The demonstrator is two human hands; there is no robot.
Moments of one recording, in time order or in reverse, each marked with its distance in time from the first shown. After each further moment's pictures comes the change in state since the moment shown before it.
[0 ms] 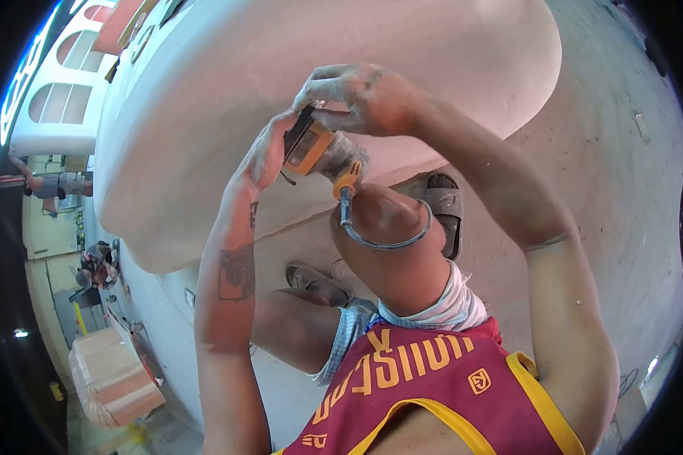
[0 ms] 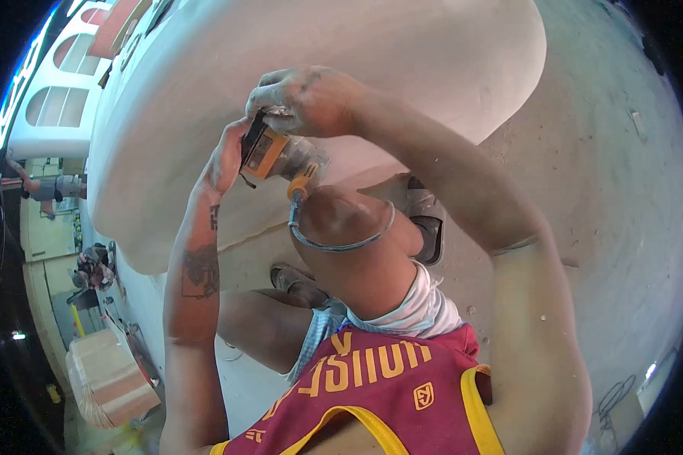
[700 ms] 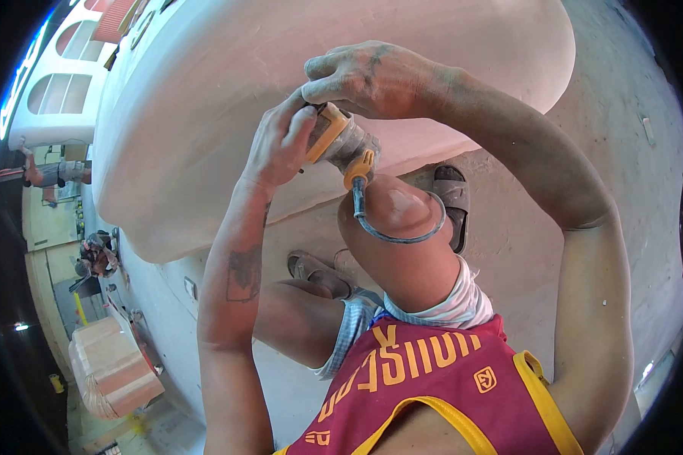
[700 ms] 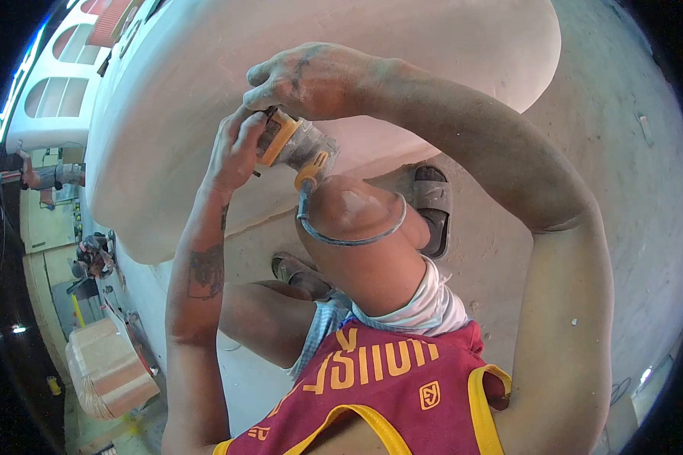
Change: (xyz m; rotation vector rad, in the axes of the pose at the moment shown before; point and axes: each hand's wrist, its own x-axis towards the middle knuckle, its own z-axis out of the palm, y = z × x) left_hand -0.011 0.006 0.014 0.546 0.171 0.417; right_hand 0.018 -0.001 -0.005 -0.259 -0.137 -0.266
